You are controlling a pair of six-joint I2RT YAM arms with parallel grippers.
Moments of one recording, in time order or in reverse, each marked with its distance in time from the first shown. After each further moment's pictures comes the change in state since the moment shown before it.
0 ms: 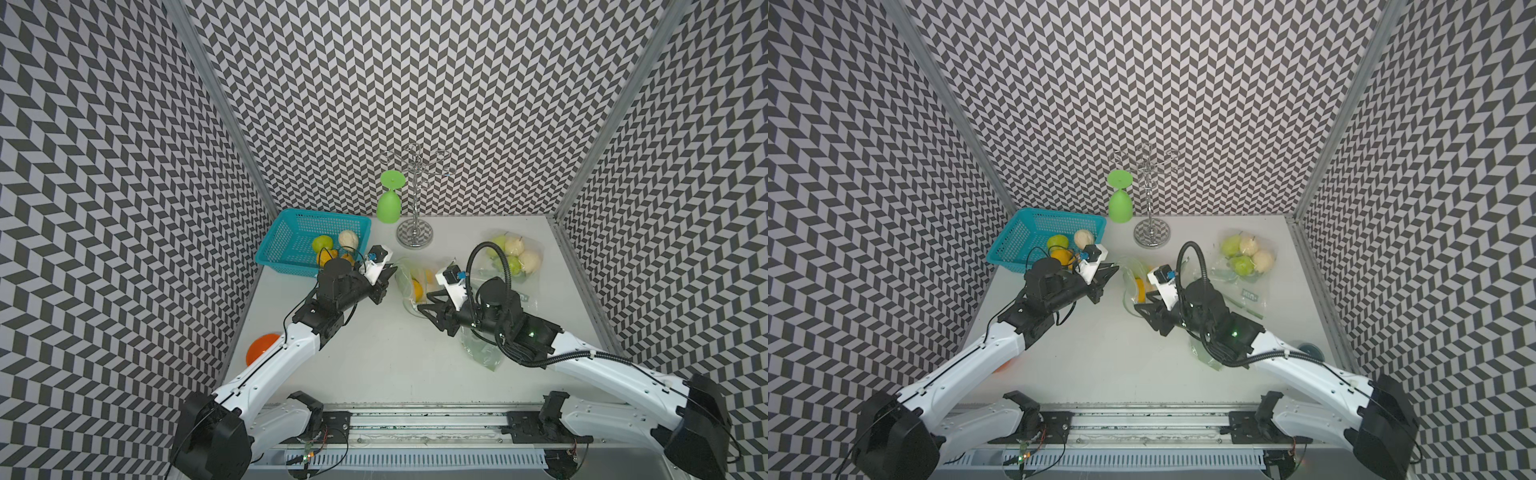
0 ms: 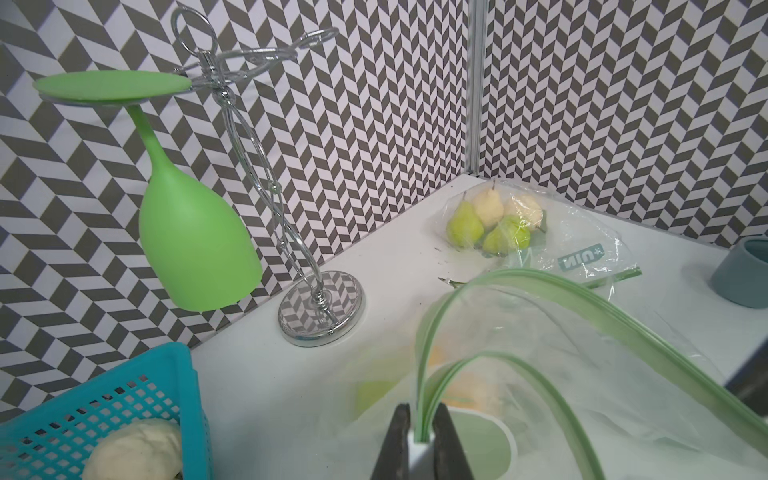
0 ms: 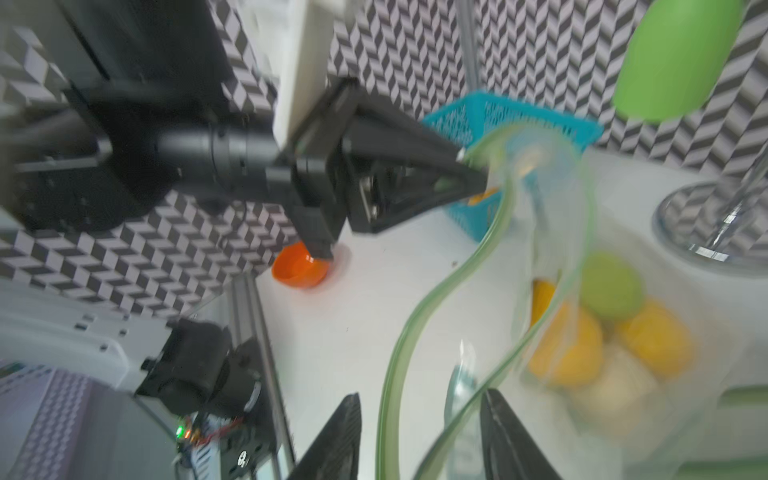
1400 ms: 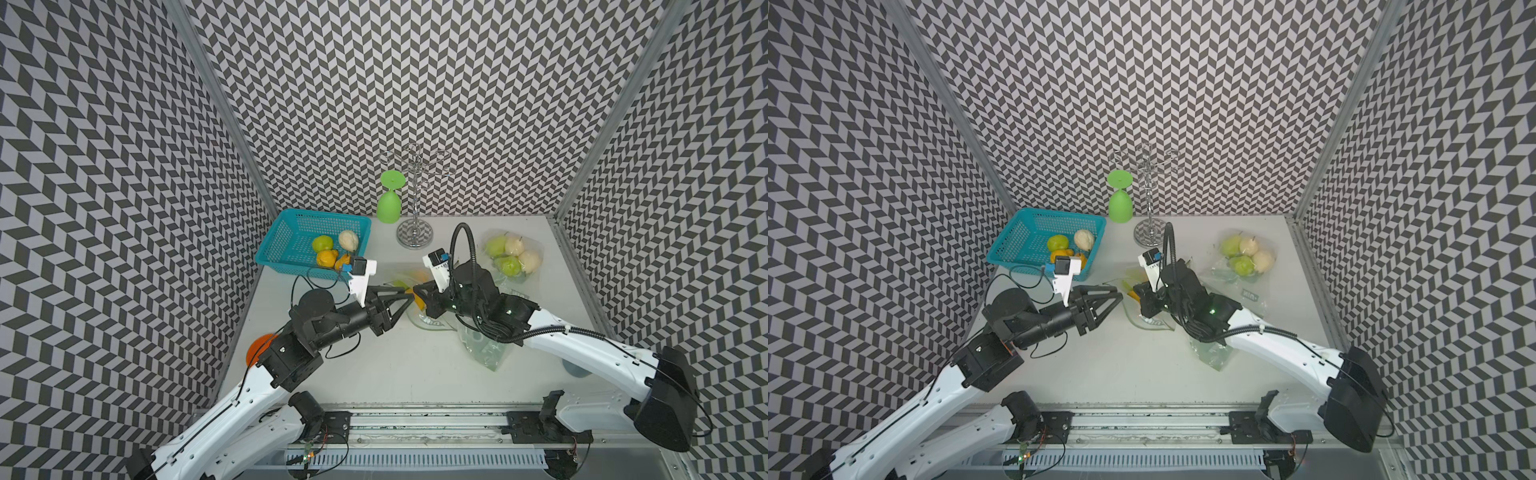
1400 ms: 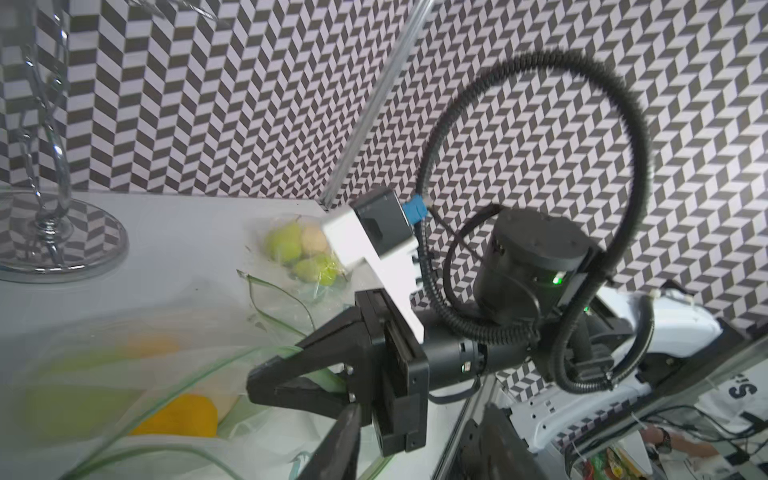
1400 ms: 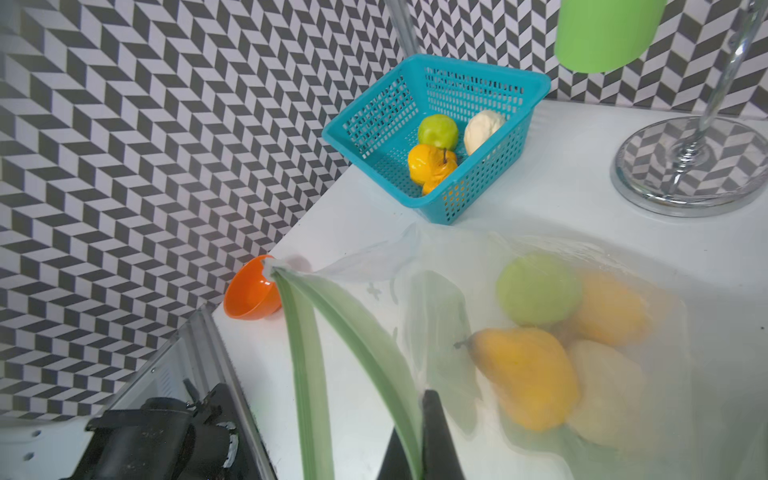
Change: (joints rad) left arm -0.326 -0.351 -0.014 -0.184 -0.023 -0.844; right arm 0.018 0.212 0.179 -0.146 0.111 0.140
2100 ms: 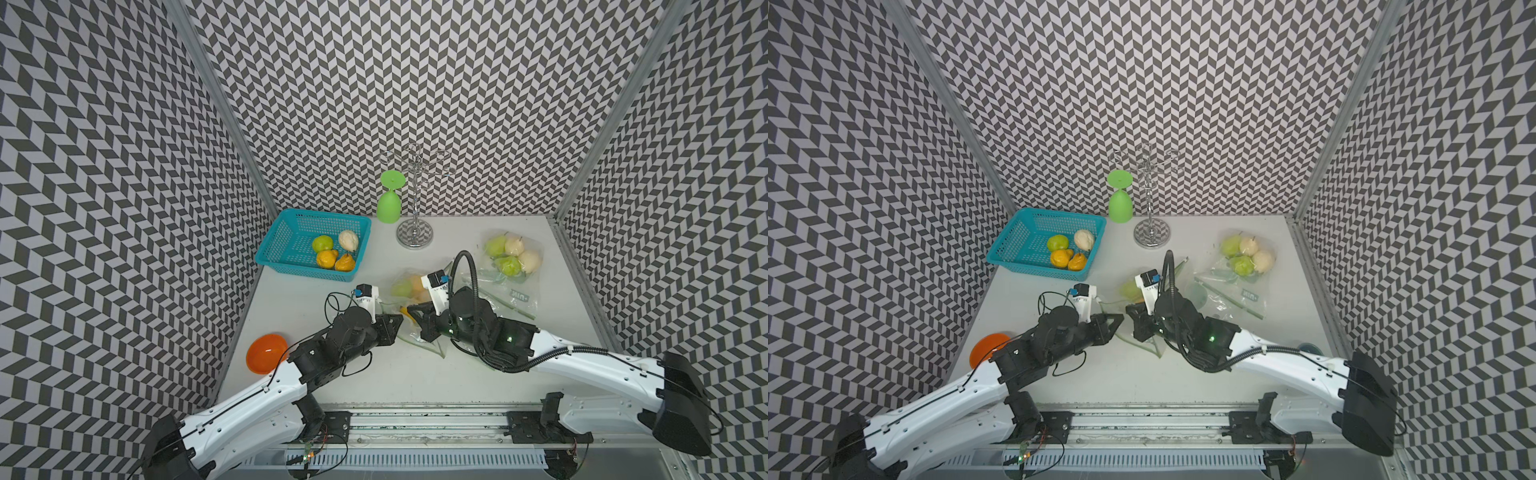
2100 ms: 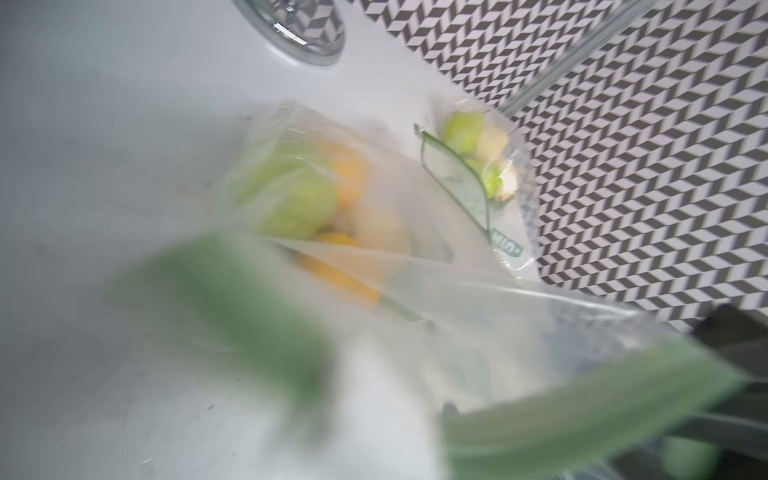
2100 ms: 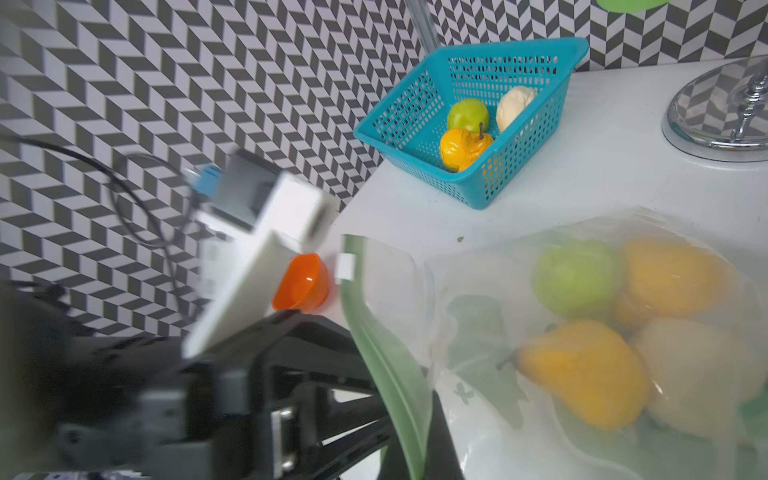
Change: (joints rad) left arm -0.052 0.087 -0.211 -0.143 -0.378 -0.217; right arm 0.189 -0.099 -0.166 0.153 0.151 0.178
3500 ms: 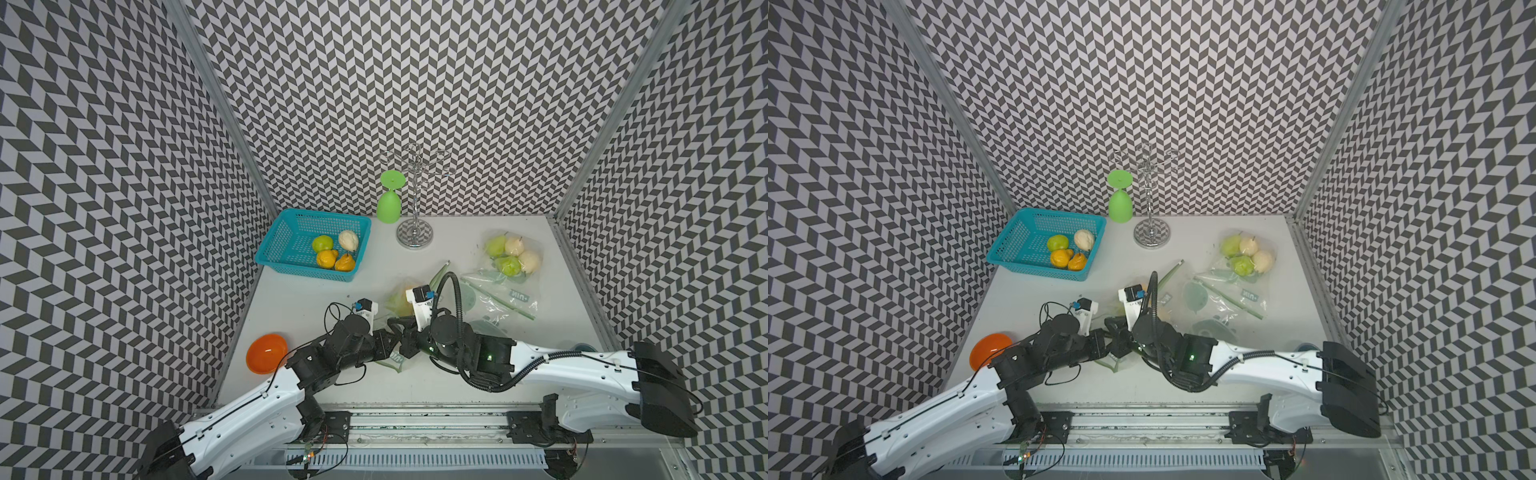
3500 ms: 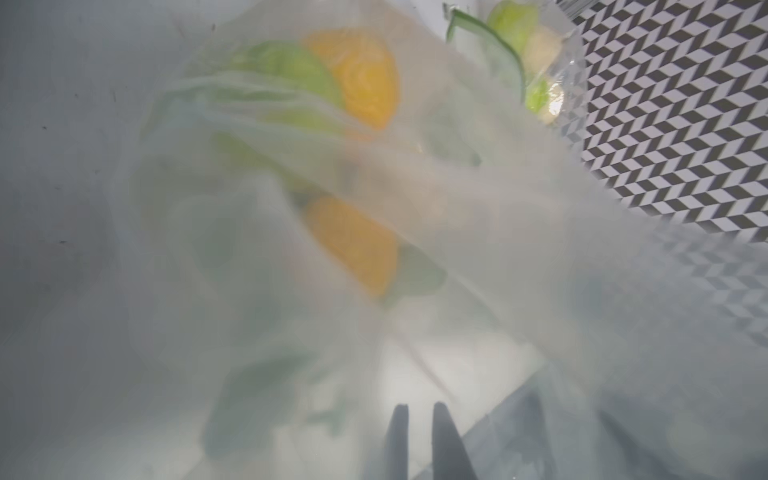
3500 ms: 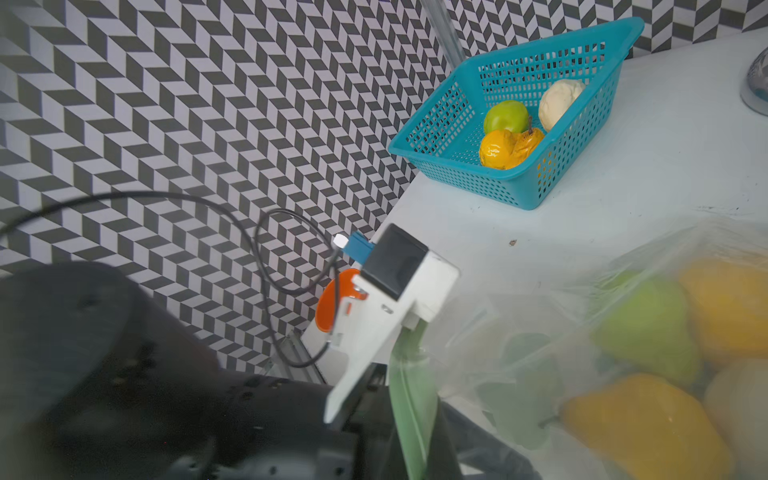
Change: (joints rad) left arm 0.031 -0.008 -0.074 -0.053 0.164 -0.071; right arm 0.174 0.126 0.013 0.162 0.156 0.152
